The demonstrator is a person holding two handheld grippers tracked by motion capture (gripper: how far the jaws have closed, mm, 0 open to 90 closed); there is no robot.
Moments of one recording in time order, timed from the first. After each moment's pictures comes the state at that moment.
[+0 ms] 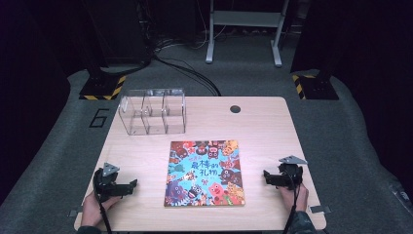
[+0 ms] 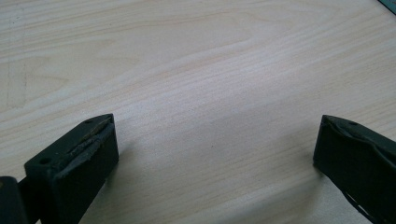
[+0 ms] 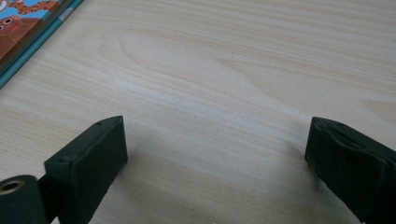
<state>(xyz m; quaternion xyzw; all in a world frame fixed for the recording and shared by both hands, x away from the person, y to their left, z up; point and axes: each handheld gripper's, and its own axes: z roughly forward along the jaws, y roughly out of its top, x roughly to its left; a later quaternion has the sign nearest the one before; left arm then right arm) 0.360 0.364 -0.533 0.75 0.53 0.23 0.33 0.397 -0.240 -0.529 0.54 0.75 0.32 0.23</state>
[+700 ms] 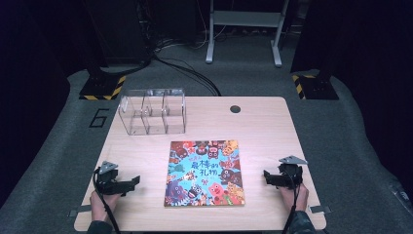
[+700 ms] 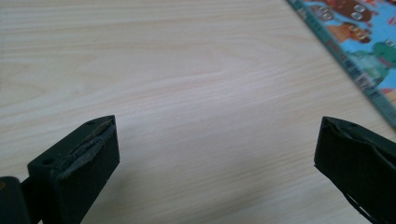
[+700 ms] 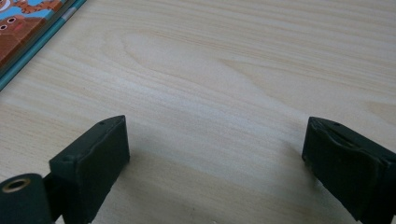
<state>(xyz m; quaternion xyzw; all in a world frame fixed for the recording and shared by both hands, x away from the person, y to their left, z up) 0.362 0.351 -0.516 0.72 0.55 0.19 0.38 0.397 -0.240 -0.528 0.53 0.75 0.32 0.23</state>
